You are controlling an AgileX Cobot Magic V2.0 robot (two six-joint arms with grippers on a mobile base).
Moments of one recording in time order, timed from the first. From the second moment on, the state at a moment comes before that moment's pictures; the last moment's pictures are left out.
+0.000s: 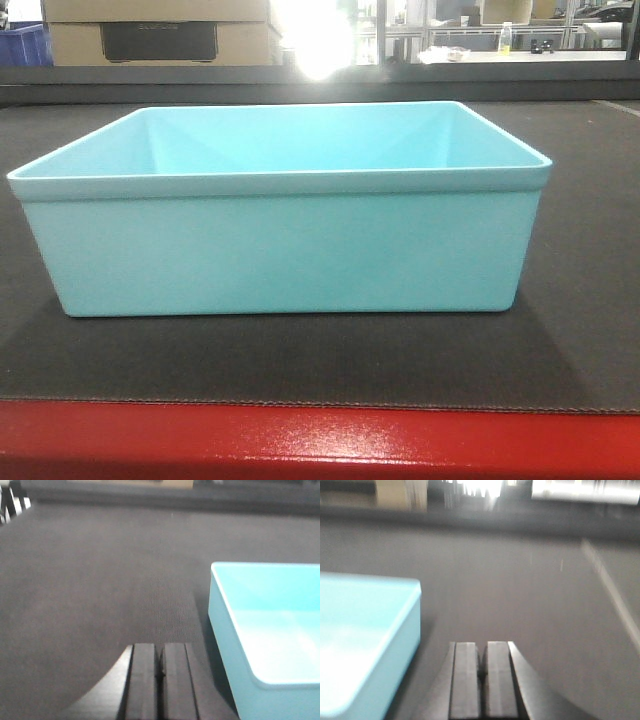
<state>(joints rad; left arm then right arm) -0.09 0.35 -0.45 0.20 0.41 -0.21 0.01 0.41 -0.39 -0.04 0.17 0.05</state>
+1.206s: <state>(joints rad) 0.00 0.17 -0.33 0.05 0.30 -0.05 0.01 0.33 -0.39 -0.04 0.06 0.05</state>
